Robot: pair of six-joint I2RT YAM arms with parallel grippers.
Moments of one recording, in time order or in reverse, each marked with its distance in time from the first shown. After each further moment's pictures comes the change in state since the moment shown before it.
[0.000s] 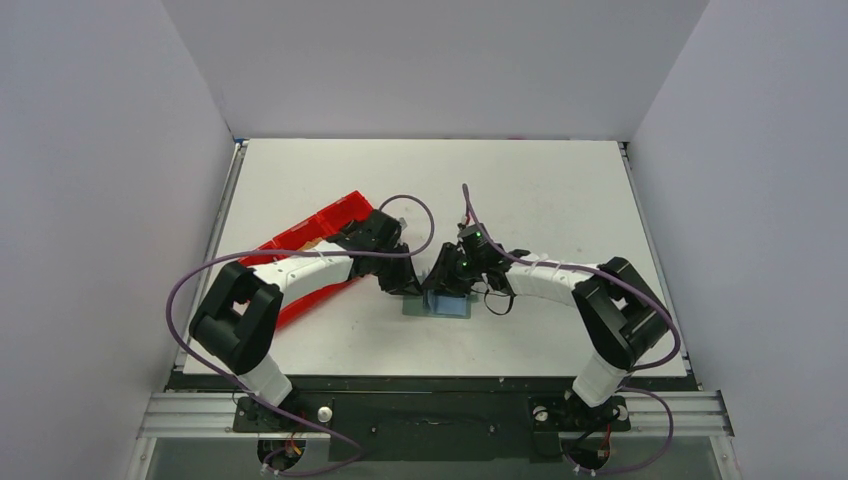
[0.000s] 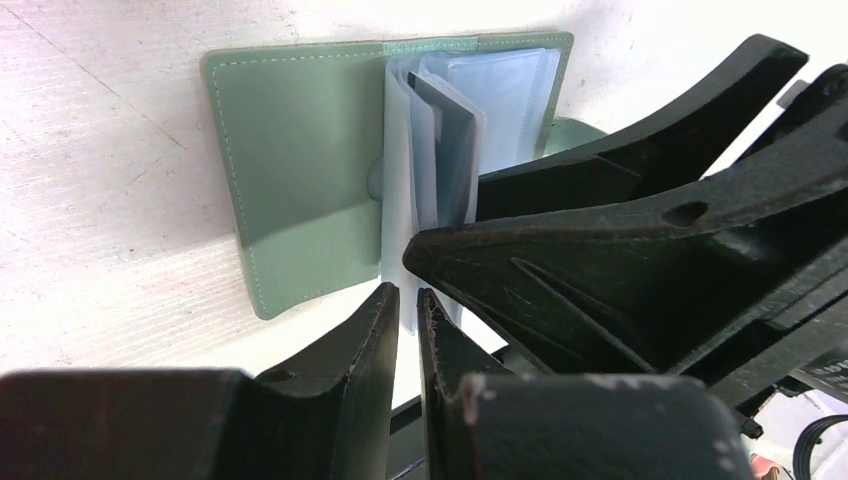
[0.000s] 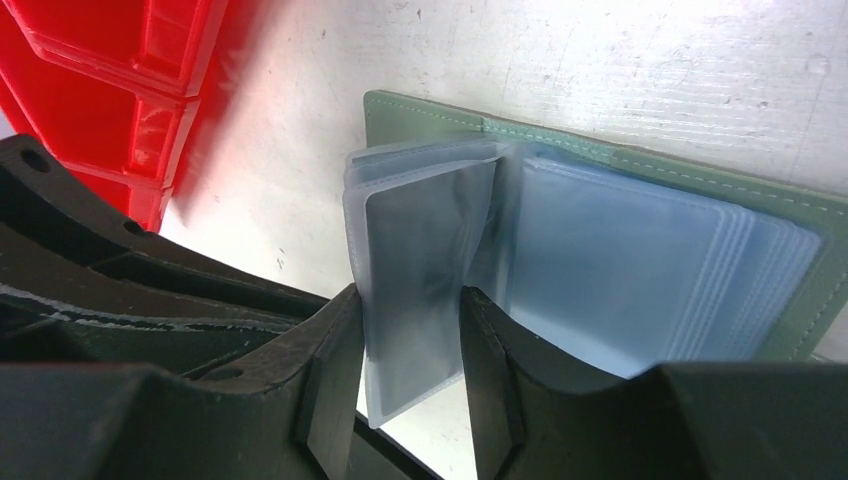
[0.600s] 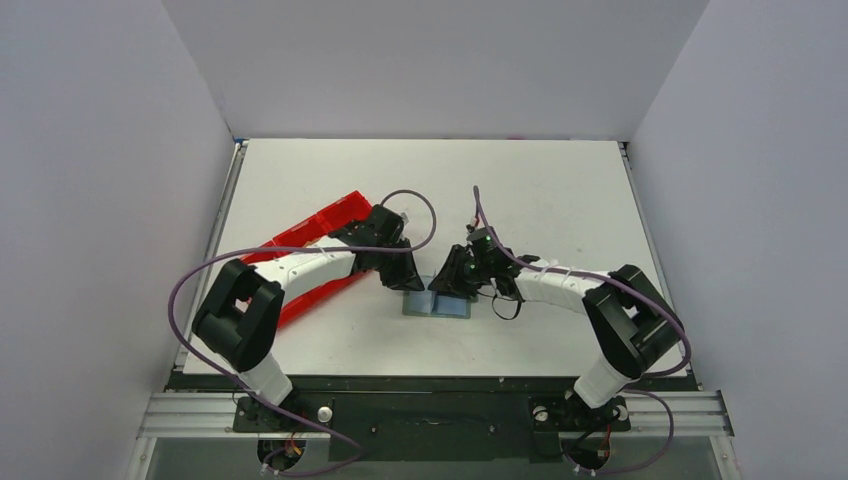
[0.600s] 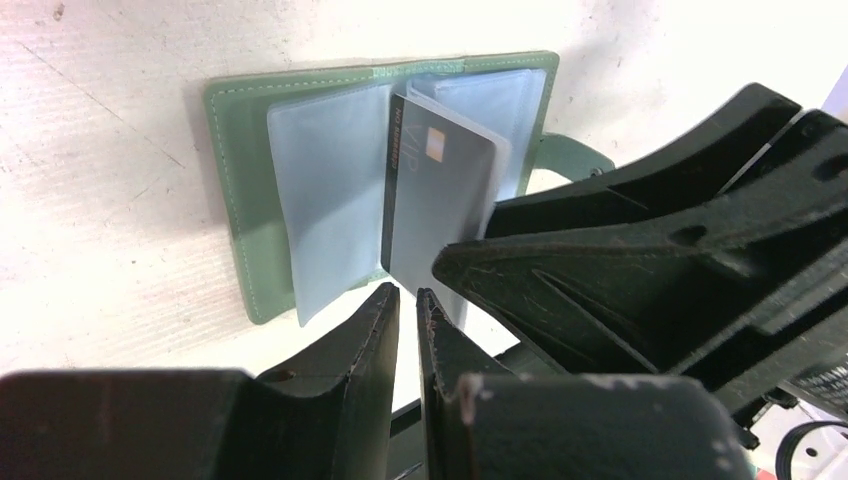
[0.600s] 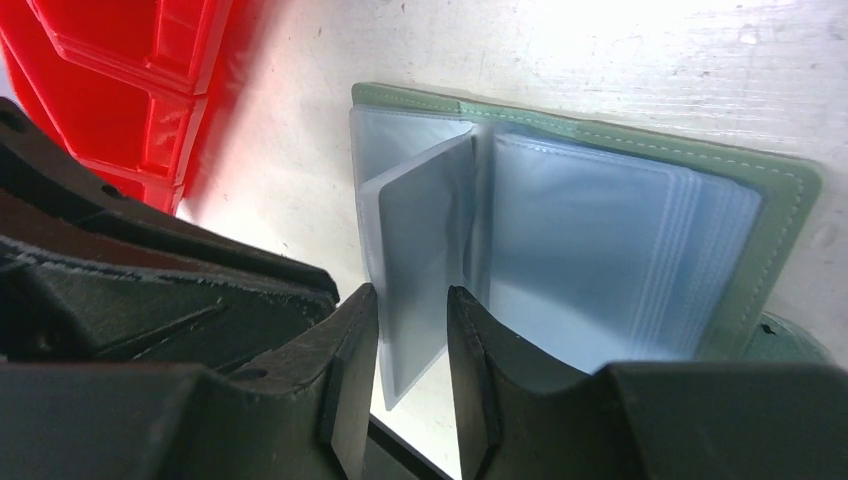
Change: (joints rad) left arm -0.002 0.011 0.048 -0.033 -0.016 0.005; right arm -0.023 -0.067 -0.073 0.044 -0.003 0.015
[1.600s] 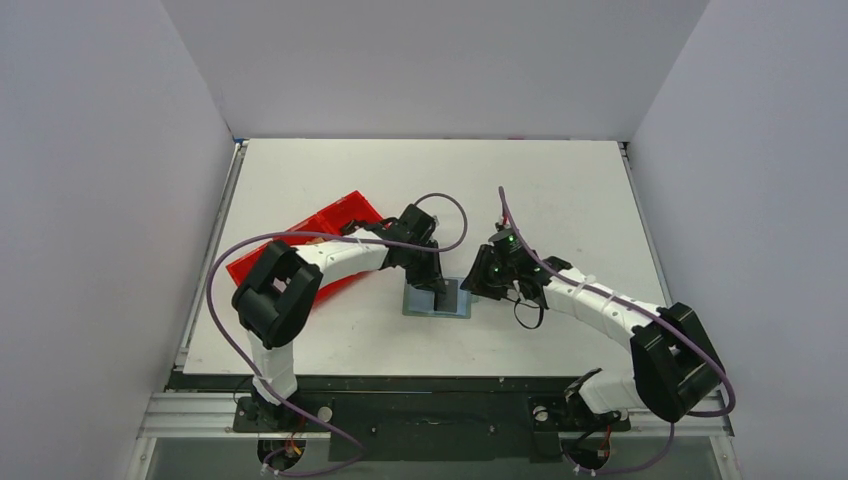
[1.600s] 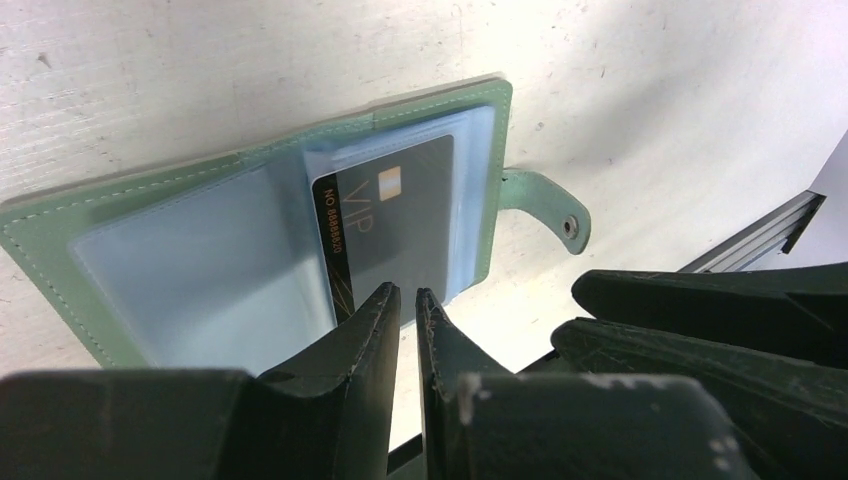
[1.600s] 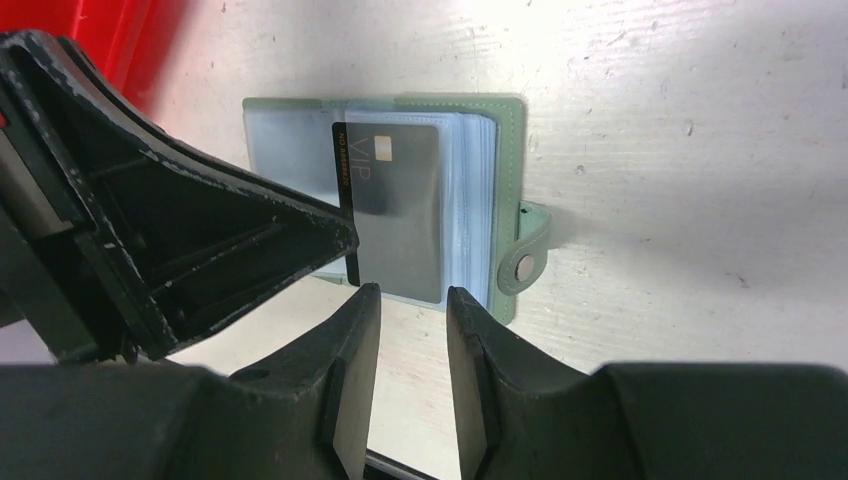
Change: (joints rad) left arm -0.090 0.224 0.183 -0.004 -0.006 0.026; right arm -0.042 -0.256 -0.051 -0.287 0.211 -0.111
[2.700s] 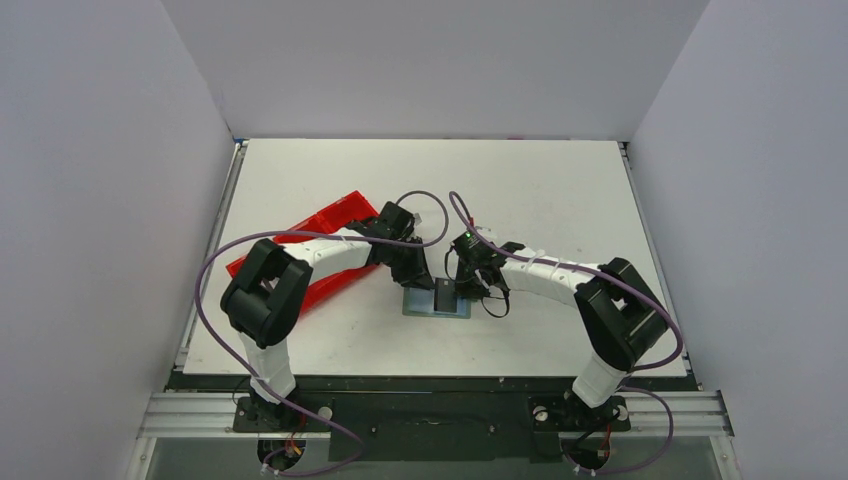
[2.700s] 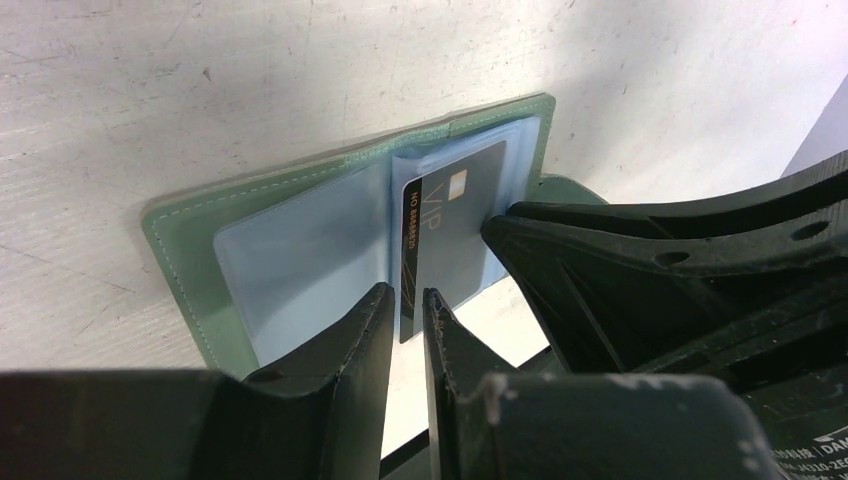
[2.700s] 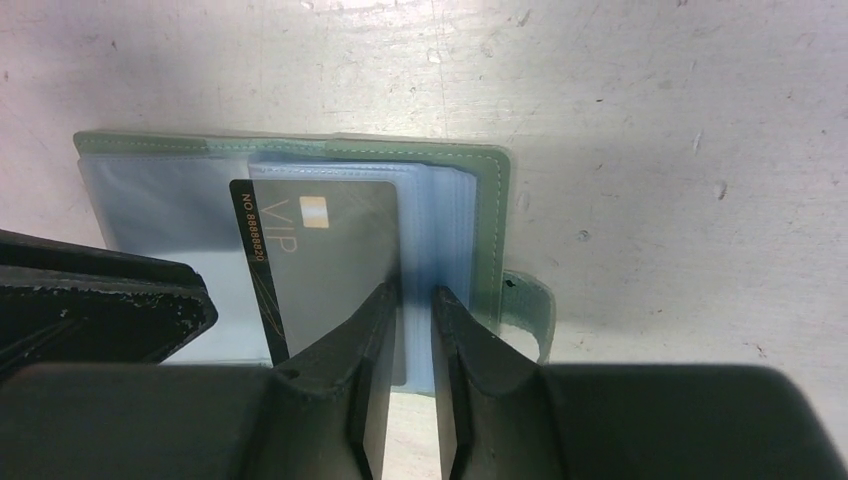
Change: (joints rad) left arm 0.096 -0.035 -0.084 0.052 0.080 0.019; right arm 0.106 0.315 0.214 -0.134 0.172 -0.053
